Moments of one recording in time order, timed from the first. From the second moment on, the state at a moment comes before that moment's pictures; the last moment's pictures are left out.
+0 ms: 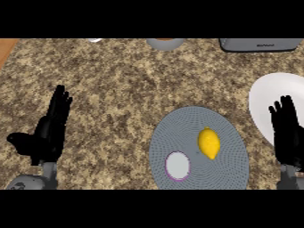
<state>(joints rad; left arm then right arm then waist) -0.07 0.25 -0.17 -1.54 0.21 0.34 -0.03 -0.04 -0.25 -0.05 -1.38 -0.37 -0.24 -0.14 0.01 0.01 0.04</state>
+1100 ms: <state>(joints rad) -0.17 0.37 -0.13 -1.40 0.22 0.18 0.13 -0.26 -0.52 0.22 -1.14 0.03 0.25 -0.61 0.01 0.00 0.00</state>
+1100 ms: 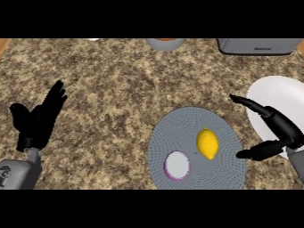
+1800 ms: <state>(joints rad) -0.18 0.35 -0.07 -1.38 0.19 0.13 0.14 -0.25 -0.58 0.30 -1.37 0.24 0.36 -0.33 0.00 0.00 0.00</state>
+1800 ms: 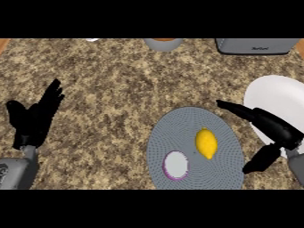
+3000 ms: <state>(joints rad) -0.17 0.28 0.00 -1.39 0.12 0.06 0.16 -0.34 -0.40 0.35 -1.40 0.65 0.53 -0.06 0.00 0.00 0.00</state>
